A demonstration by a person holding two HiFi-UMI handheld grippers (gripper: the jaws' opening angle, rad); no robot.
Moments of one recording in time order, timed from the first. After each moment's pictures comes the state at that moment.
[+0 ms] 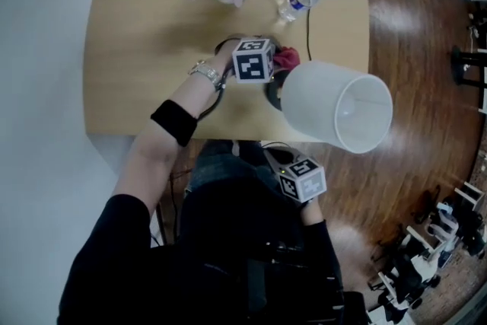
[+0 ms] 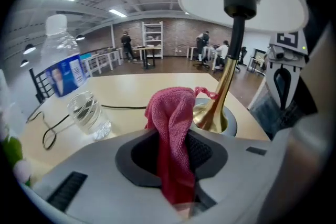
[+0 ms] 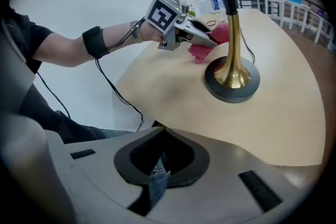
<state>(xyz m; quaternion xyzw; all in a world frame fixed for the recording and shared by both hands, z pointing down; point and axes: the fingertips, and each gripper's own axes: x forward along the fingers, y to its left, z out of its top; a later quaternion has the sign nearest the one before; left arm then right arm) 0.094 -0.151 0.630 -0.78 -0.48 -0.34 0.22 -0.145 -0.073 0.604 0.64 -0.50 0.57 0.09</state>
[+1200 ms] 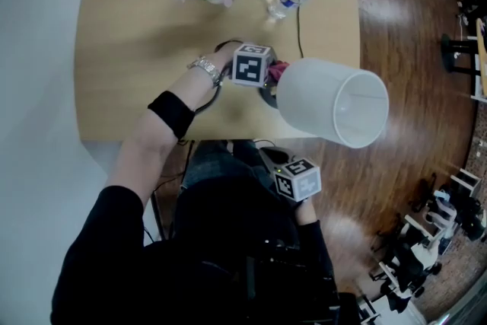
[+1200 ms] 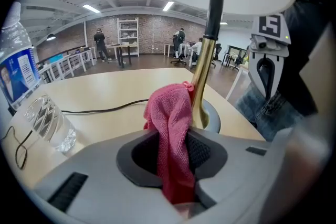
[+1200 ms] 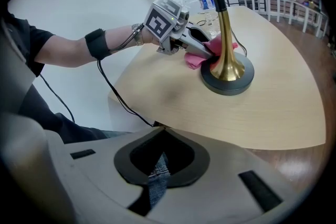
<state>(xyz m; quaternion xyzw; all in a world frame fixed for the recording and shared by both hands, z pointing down) 0.061 -0.107 0.644 -0.70 -0.60 -0.31 0.23 -0.149 -0.070 0.607 0.66 -0.46 0.59 0.06</state>
